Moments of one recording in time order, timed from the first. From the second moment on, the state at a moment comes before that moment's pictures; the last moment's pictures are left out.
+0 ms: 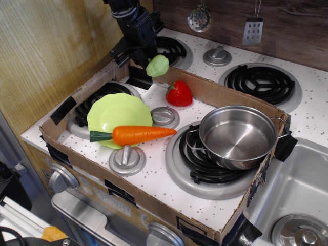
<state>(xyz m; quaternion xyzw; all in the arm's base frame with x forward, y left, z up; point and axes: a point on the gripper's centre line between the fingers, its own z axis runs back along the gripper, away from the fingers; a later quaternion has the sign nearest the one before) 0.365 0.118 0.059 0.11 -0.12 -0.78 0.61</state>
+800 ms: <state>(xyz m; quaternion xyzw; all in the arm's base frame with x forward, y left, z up) 0.368 0.131 0.050 0.14 -0.12 -0.80 0.58</state>
